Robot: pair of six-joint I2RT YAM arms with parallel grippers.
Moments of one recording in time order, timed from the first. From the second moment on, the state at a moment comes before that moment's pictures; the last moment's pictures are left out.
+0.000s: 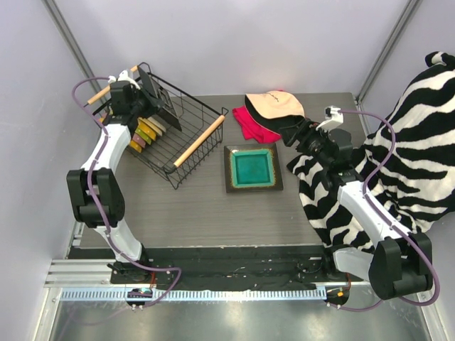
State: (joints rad) left arm 0.02 1.77 1.50 -0.10 0.25 -0.60; right arm 0.17 1.17 0.76 0.30 -0.21 0.55
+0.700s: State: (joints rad) left arm -0.04 1.34 1.29 -0.13 0.31 -0.47; right arm 0.17 1.05 0.75 0.23 -0.19 0.55
